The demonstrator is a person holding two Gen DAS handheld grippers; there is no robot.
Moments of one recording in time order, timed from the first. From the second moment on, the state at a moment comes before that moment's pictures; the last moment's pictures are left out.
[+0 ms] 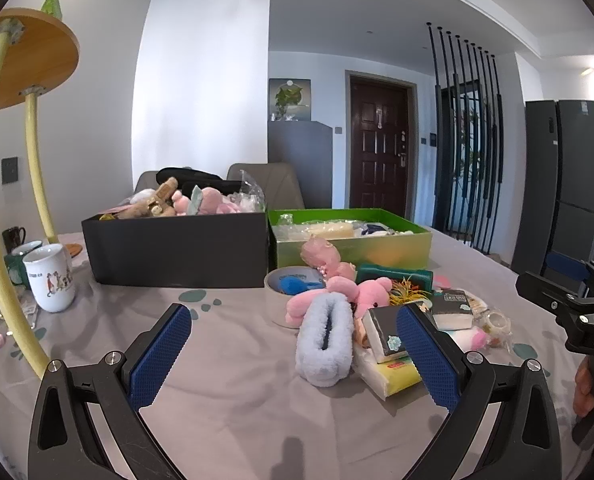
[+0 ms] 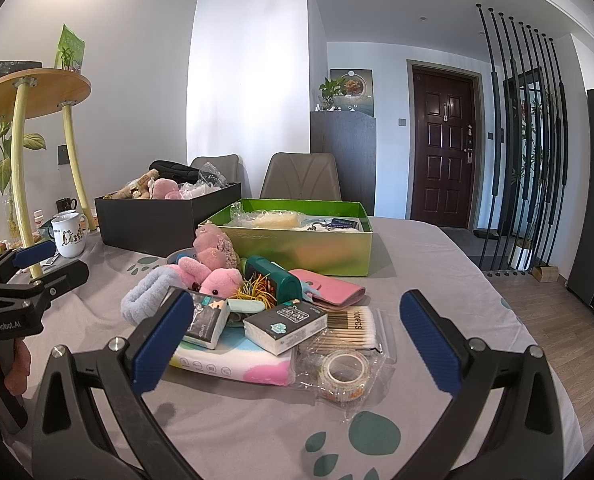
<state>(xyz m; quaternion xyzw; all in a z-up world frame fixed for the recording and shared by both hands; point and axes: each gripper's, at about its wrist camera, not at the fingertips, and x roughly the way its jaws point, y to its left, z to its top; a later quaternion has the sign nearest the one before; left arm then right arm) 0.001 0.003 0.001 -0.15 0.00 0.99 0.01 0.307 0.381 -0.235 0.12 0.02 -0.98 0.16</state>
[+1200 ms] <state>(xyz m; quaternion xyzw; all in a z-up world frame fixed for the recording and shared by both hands) -0.066 0.019 0.031 -0.25 -0.02 0.96 0.14 0.277 0.371 -0.232 0.20 -0.02 -0.96 0.20</state>
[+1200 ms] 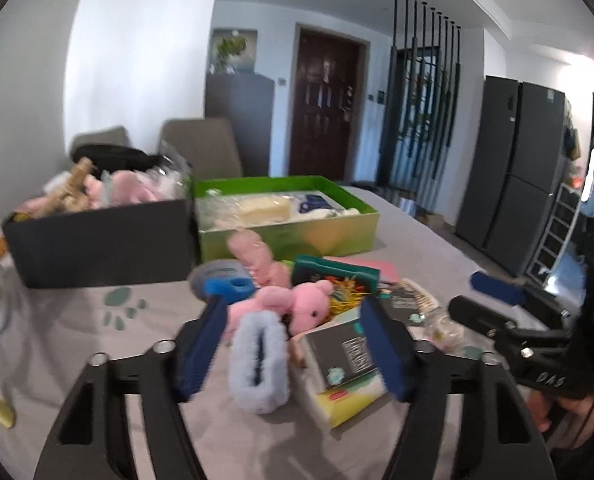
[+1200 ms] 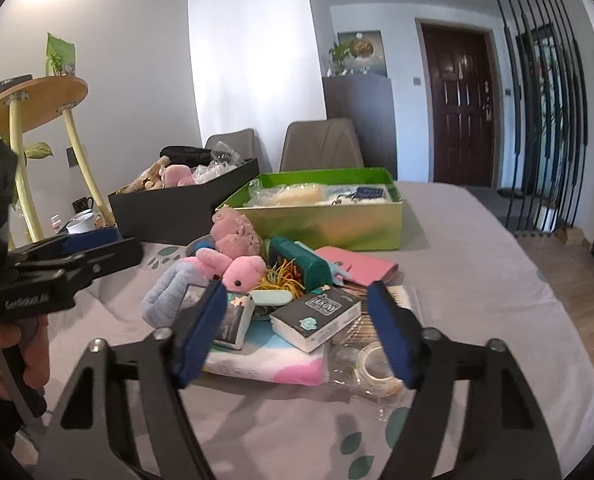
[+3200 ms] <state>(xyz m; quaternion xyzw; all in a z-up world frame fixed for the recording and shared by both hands) -0.267 0.059 -0.007 -0.52 0.08 0.83 0.18 0.158 0.358 -0.264 0.35 -0.18 -0.88 0.27</state>
